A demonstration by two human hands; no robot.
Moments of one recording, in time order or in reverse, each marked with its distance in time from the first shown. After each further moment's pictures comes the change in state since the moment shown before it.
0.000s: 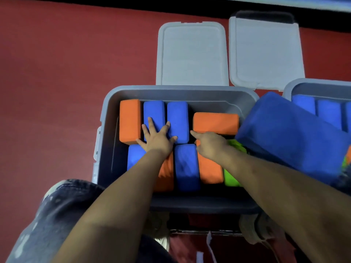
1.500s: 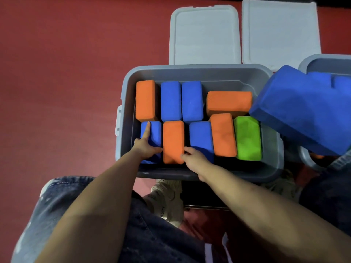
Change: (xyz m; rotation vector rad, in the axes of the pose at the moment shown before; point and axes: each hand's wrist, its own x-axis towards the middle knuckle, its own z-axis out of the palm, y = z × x) left_hand -0.056 -0.116 -0.026 -0.271 -0.269 -0.169; right_hand -0.080 -0.075 0.111 0.950 -0.213 0.253
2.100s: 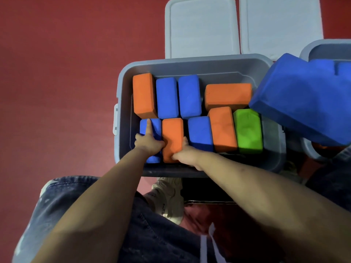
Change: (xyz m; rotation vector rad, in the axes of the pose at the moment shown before) left_hand -0.009 0.025 0.010 0.097 0.074 -0.081; right_hand 0.012 -0.020 0.002 -0.267 -0.207 0.077
